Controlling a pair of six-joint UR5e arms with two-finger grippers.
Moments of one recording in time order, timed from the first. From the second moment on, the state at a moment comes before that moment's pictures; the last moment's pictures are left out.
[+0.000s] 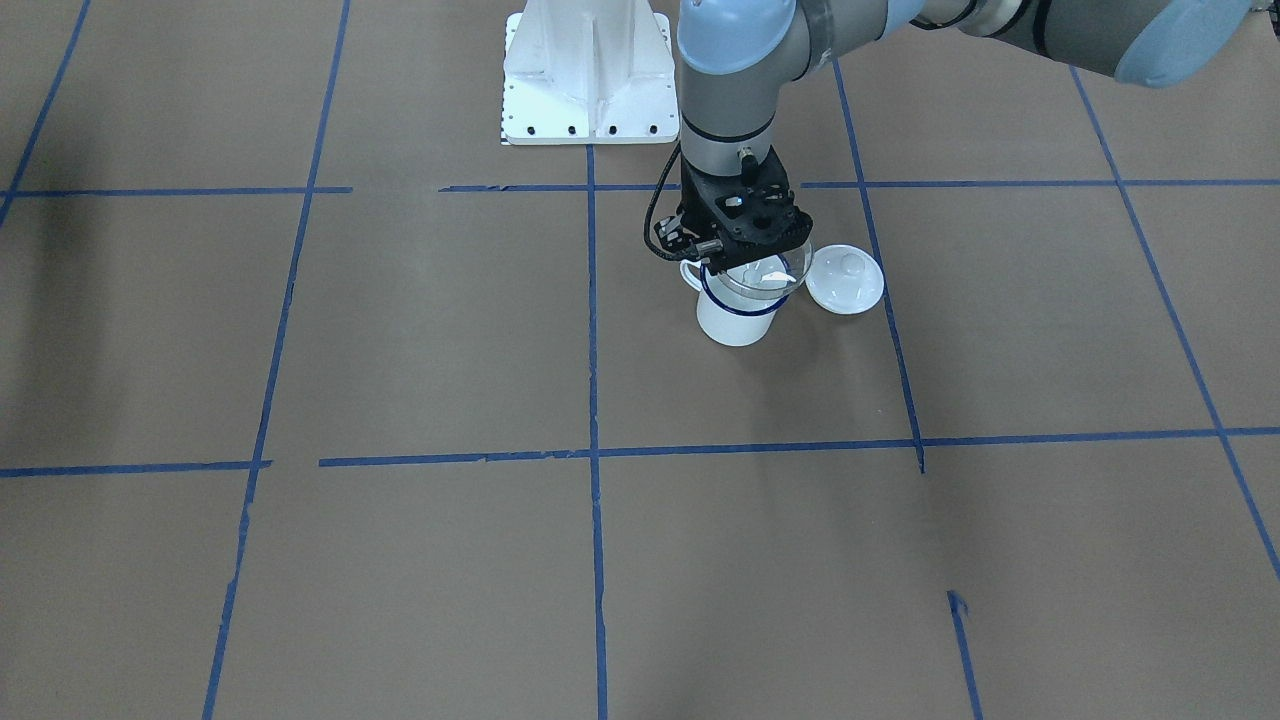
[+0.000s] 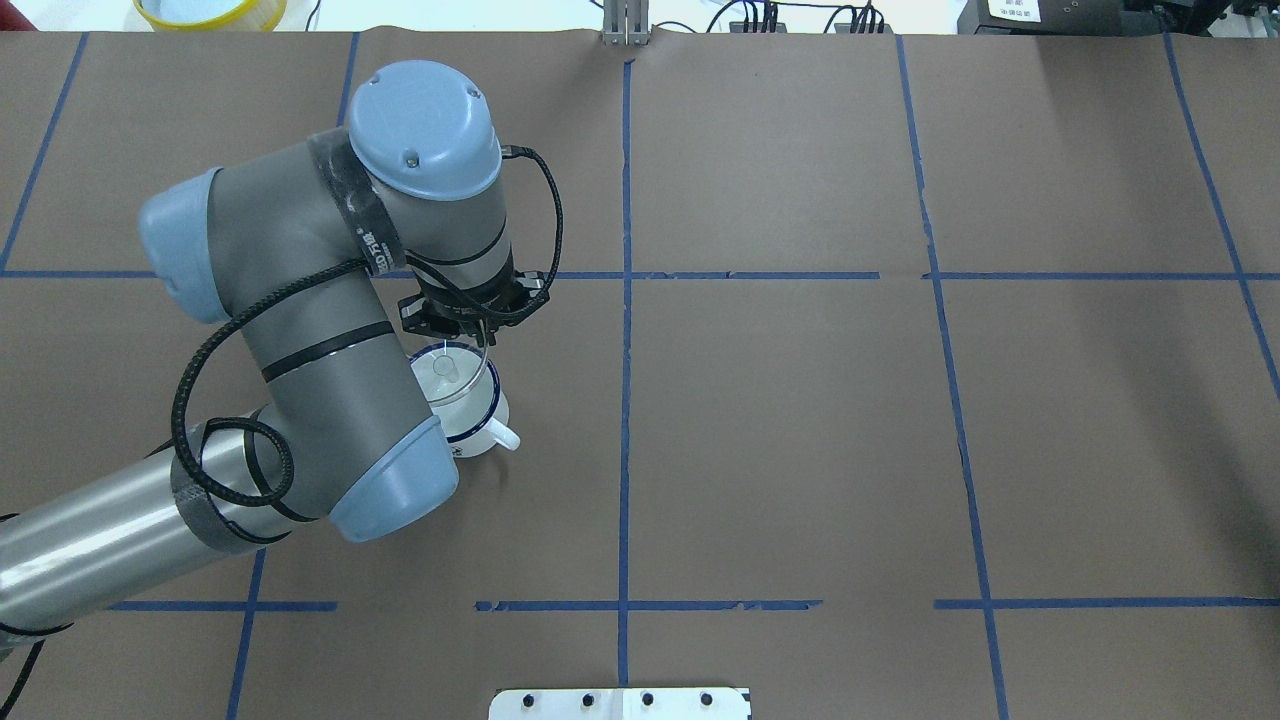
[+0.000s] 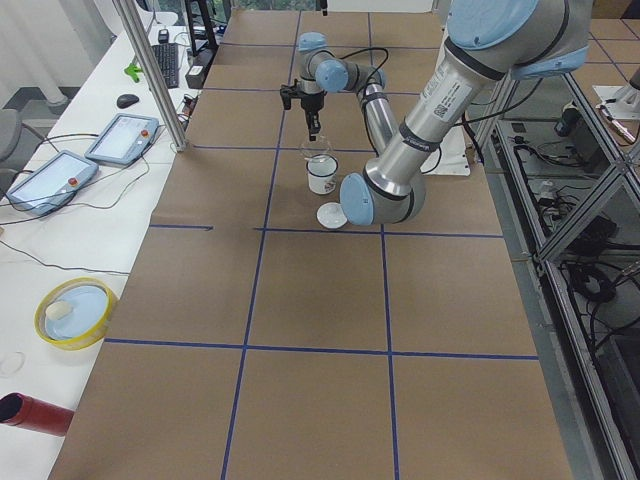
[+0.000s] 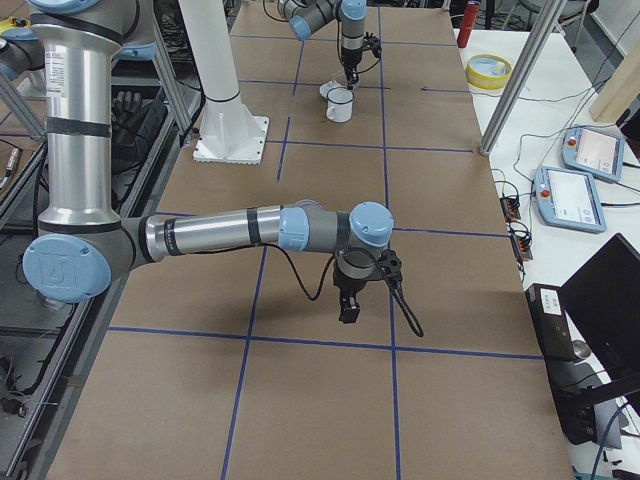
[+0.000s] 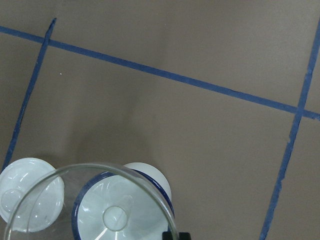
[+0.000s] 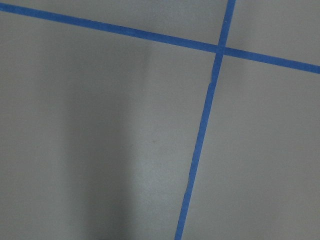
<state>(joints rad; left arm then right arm) -0.62 -2.34 -1.78 -1.23 -1.93 -1.35 1.45 -1.63 1.79 -1.79 2.31 -0.13</state>
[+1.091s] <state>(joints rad) -0.57 -2.29 -1.75 -1.31 -1.93 -1.35 1.45 -1.63 1.79 -1.79 2.31 -0.13</state>
